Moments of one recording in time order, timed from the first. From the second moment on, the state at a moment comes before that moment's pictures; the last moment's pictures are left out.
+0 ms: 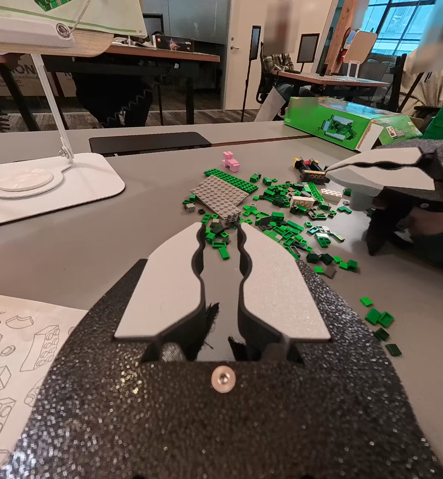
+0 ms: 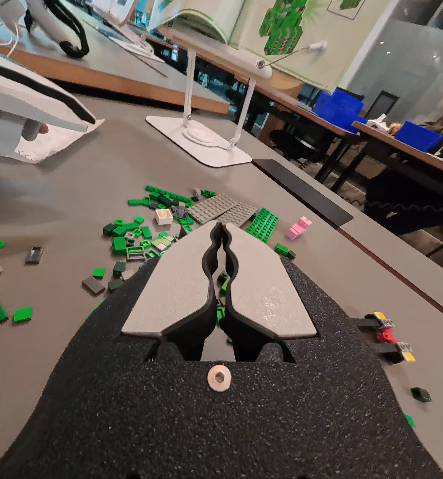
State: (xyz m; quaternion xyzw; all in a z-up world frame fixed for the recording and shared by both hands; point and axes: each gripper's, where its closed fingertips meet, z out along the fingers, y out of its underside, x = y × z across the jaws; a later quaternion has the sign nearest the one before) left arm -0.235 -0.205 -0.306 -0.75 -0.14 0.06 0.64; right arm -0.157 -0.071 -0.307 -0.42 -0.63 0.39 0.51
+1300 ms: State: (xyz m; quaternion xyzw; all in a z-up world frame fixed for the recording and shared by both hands) left arm -0.235 -0.205 -0.307 -0.75 -0.15 0.05 0.64; right arm -0.156 -0.068 -0.304 -0.40 -0.62 0.37 0.56
